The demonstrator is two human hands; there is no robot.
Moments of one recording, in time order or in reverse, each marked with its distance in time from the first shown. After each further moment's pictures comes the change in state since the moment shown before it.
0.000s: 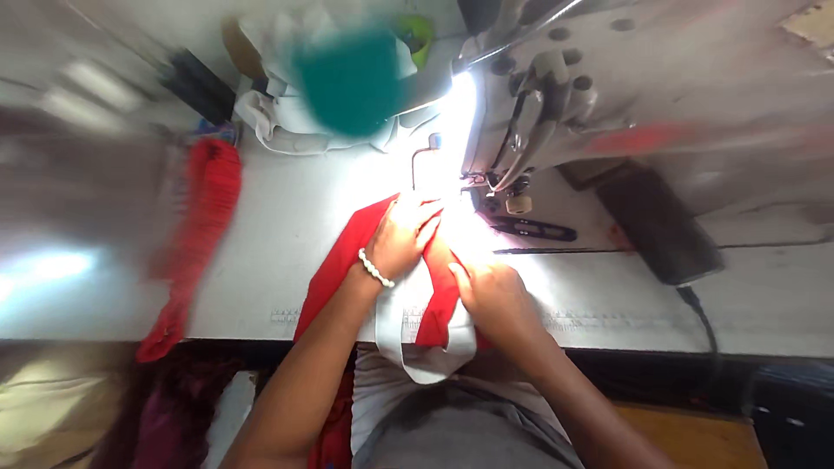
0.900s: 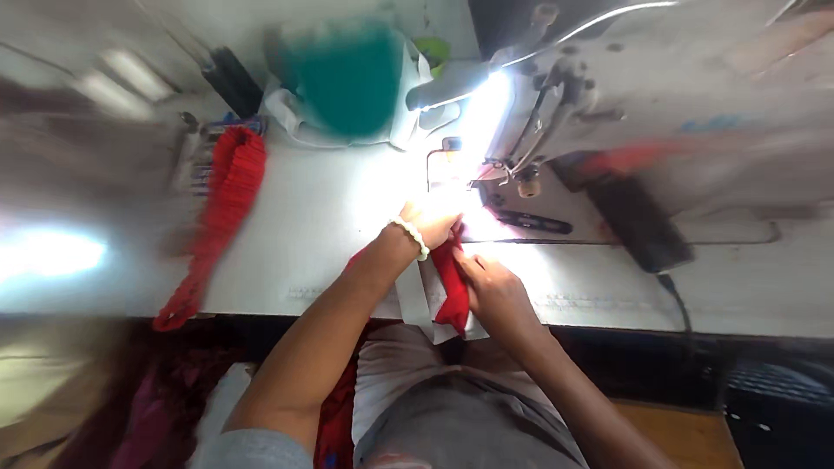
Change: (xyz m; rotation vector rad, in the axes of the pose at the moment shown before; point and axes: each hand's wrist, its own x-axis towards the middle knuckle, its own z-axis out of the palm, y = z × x) left_hand 0.036 0.048 -0.047 0.231 -0.710 -0.141; right_hand -0.028 -0.008 0.005 -0.079 -0.006 -0.115
